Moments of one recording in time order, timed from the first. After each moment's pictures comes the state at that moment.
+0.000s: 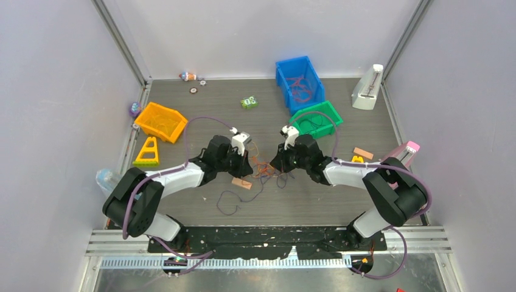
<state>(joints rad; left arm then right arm) -0.58 1.45 0.62 0.16 0.39 -0.21 0.63 1.53 0.61 0.37 -0.27 0.33</state>
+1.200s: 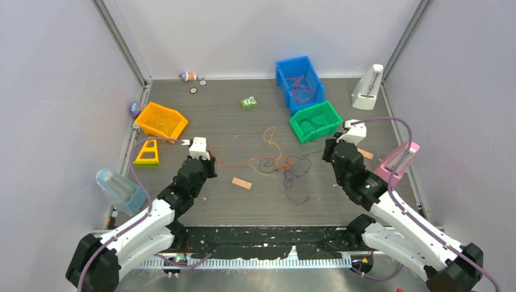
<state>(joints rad) -0.57 0.84 0.30 0.20 -0.32 -0.25 0.62 0.78 0.58 -0.12 0.58 0.42</state>
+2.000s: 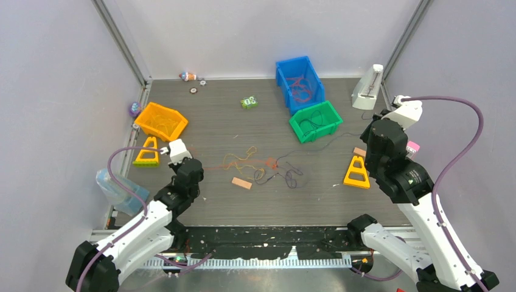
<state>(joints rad) -0.55 0.77 0.32 -0.02 -0.82 -0.50 0.46 0.78 1.13 -0.62 0.87 0.36</state>
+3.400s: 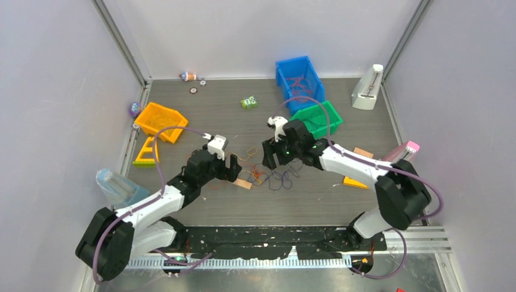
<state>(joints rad) -0.55 1.03 0.36 0.24 0.00 -0.19 0.67 1.44 0.92 -0.20 -0.18 0.19</state>
